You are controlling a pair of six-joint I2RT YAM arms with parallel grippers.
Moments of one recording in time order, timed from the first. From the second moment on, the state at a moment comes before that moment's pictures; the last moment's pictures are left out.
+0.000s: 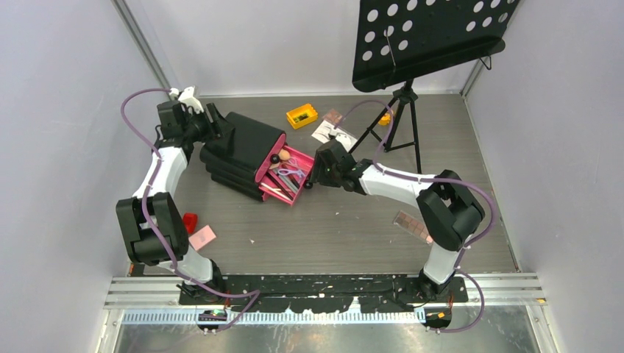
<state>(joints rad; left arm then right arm) 0.17 1.56 1.17 -0.11 0.50 -0.22 0.75 1.76 1.13 -0.15 0.17 0.79</state>
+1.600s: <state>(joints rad) 0.16 1.57 1.16 -0.07 0.51 -0.25 0.79 1.88 1.04 0.31 0.06 0.79</state>
